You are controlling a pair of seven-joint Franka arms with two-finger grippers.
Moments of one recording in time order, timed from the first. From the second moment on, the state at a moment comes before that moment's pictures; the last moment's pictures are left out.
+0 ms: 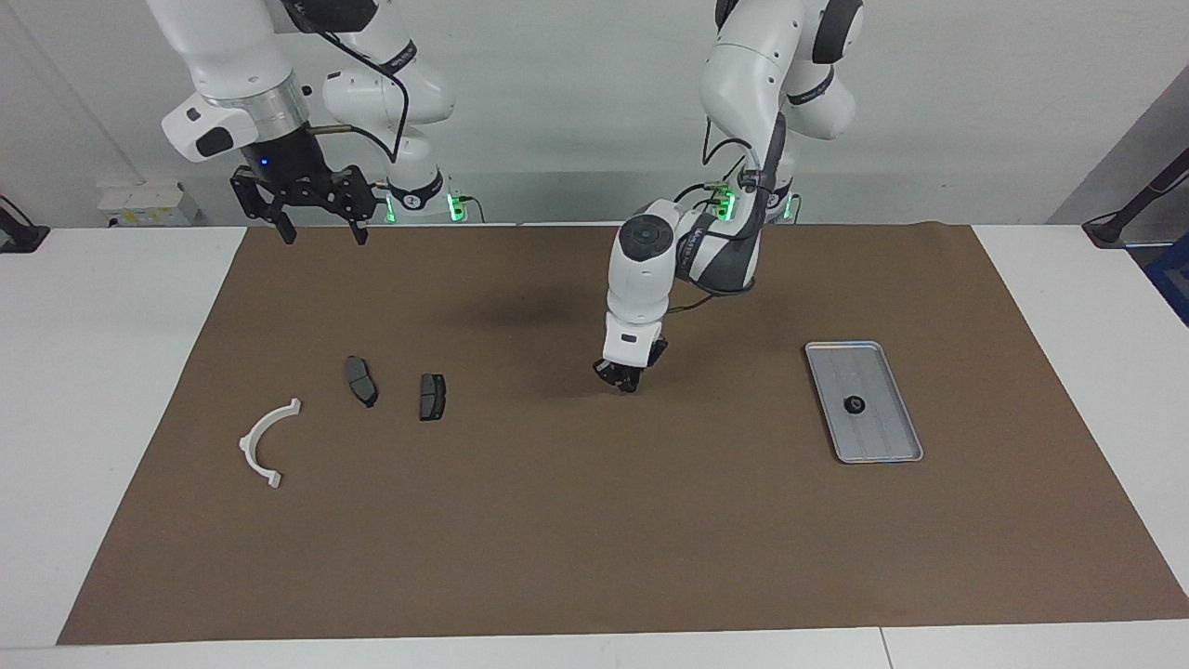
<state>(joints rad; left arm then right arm) -0.73 0.43 0.07 -1.82 -0.03 2.29 -1.09 0.06 -0.12 0.02 -1.74 0.03 1.70 0.14</state>
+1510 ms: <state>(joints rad) -0.29 0.16 0.12 -1.72 -0.03 1.92 -0.35 0.43 0.30 0.02 -1.76 -0.01 2.21 0.82</state>
